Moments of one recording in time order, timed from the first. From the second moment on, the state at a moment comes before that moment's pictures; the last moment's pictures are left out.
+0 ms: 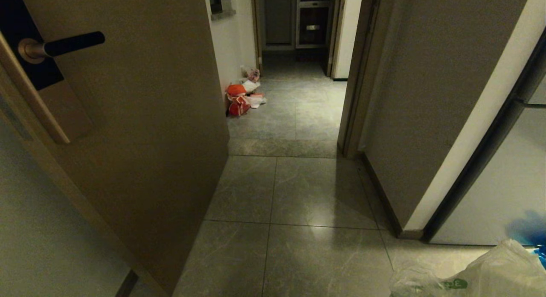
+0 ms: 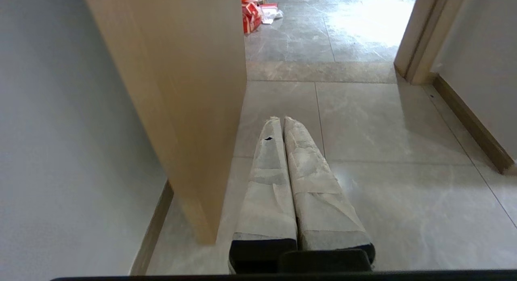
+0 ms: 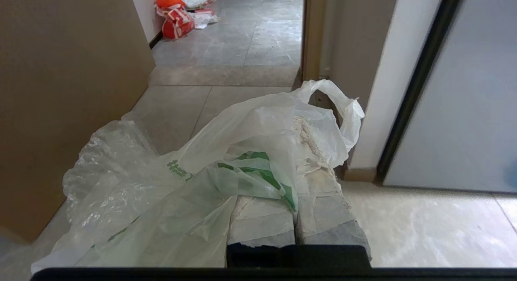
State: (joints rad) left arm 0.00 0.00 0.00 0.00 0.00 -0.01; right arm 0.00 0.00 0.00 -0.04 0.00 0.01
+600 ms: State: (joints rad) left arm 0.00 0.00 0.00 0.00 0.00 -0.01; right arm 0.00 0.00 0.00 -0.04 0.00 0.01
